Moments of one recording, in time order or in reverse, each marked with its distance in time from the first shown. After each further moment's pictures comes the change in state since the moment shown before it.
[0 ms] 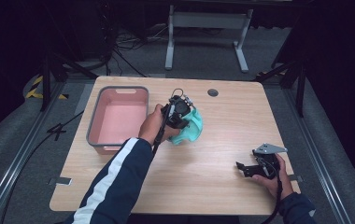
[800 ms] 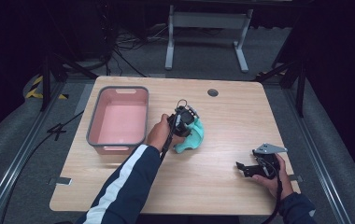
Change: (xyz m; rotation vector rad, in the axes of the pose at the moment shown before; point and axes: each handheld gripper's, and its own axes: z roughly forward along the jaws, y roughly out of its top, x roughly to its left) left arm -0.009 -0.010 0.053 0.051 0.012 -0.049; right arm 0.000 0.000 0.000 0.000 0.000 0.001
